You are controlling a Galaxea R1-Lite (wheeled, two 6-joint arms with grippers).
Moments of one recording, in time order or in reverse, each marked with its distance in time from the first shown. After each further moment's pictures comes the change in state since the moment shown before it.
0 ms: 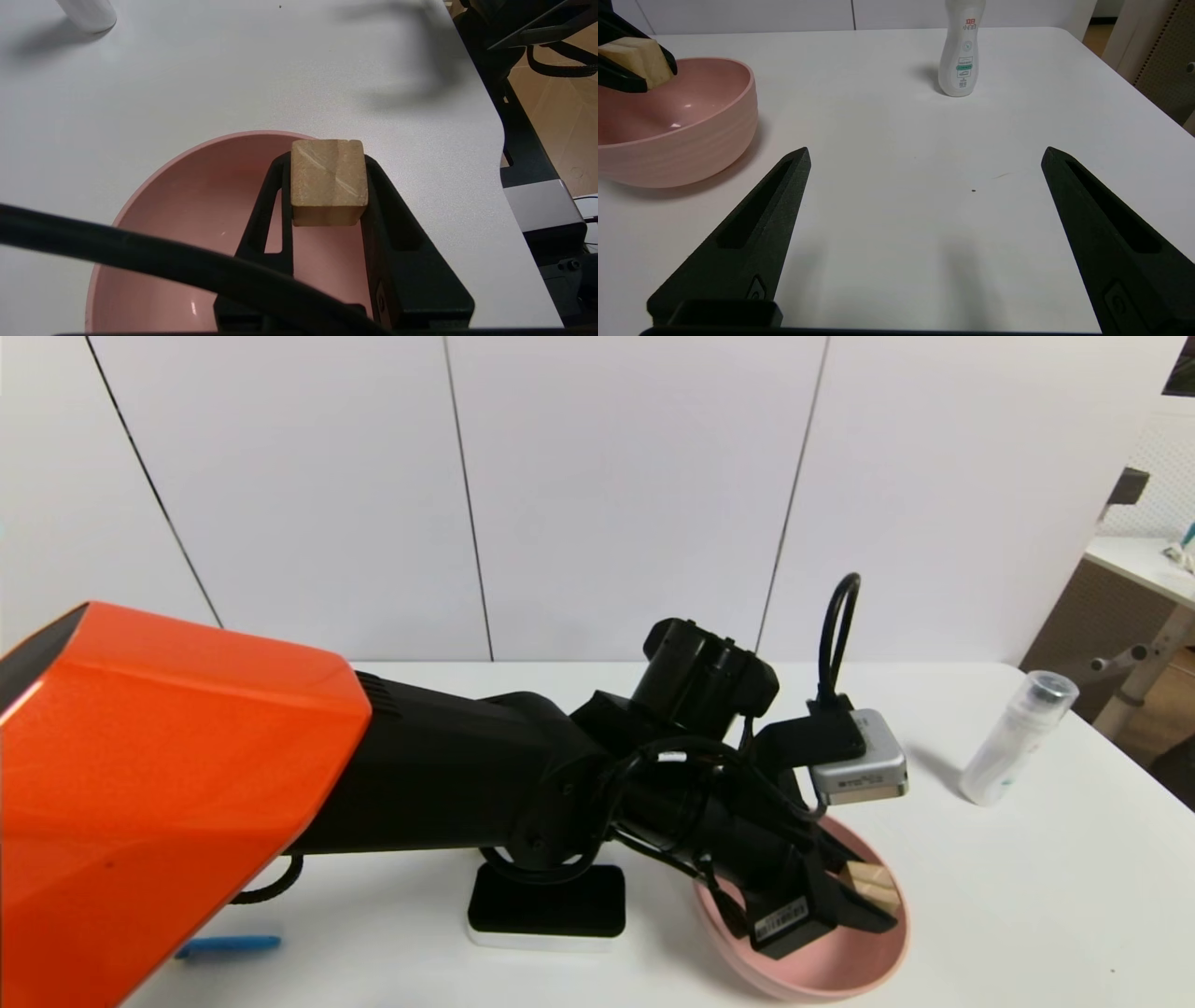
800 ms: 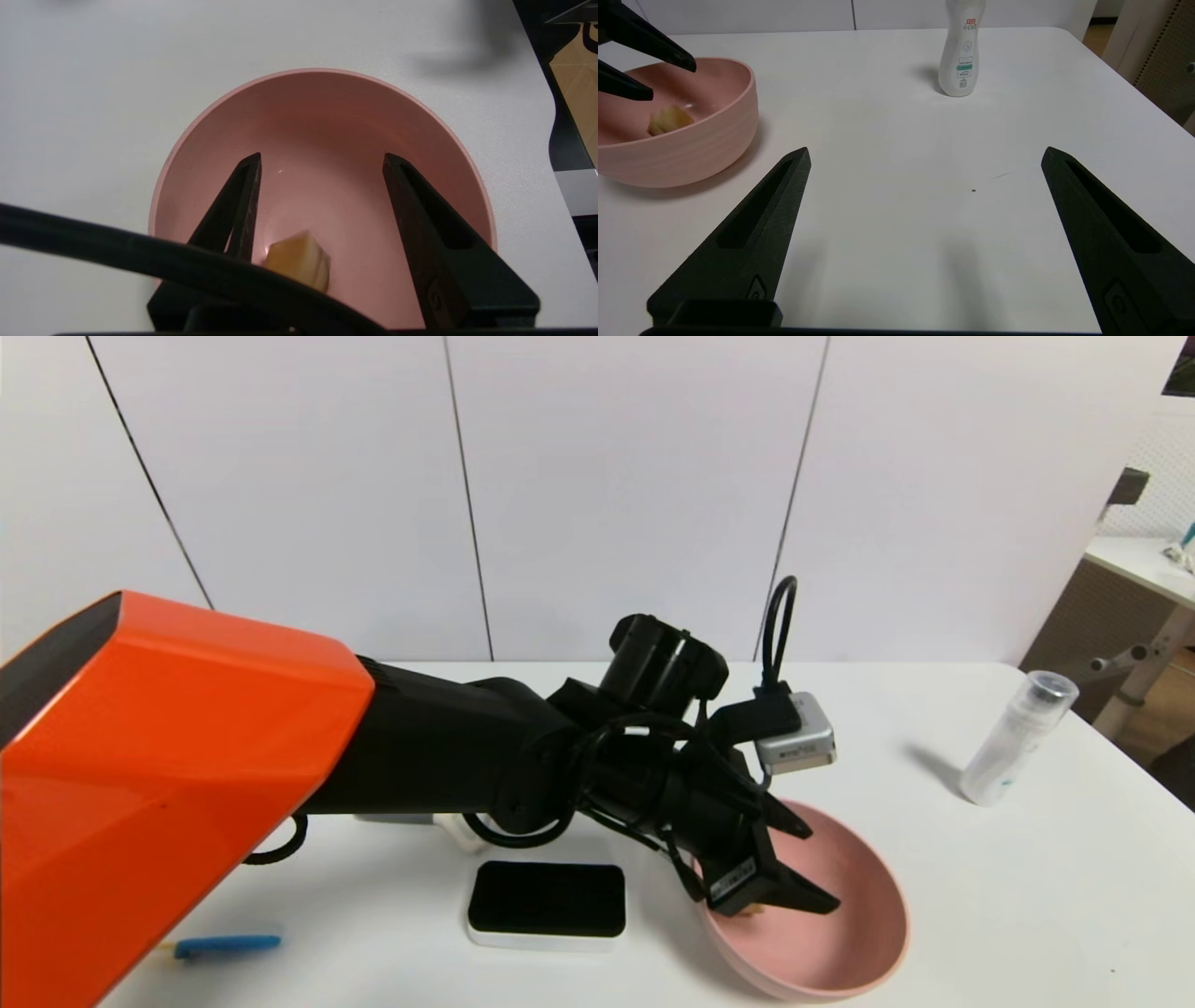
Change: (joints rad) left arm 0.074 0.016 0.001 0.034 0.013 0.004; right arm 0.000 0.000 0.000 0.000 0.001 0.000
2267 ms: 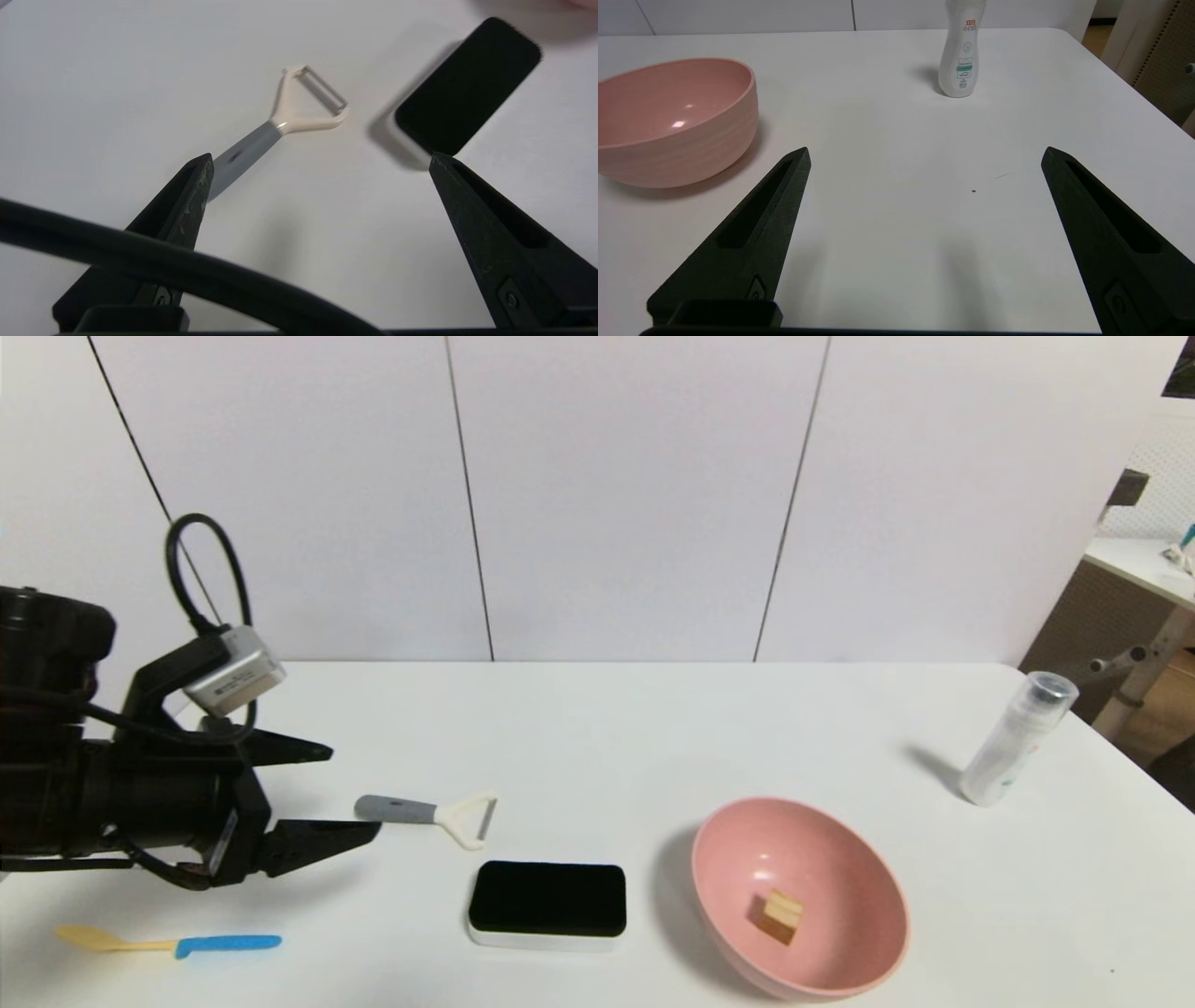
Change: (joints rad) left arm 0.762 -0.754 0.696 0.124 0.143 0.033; right arm 0.000 0.000 0.000 0.000 -0.001 0.000
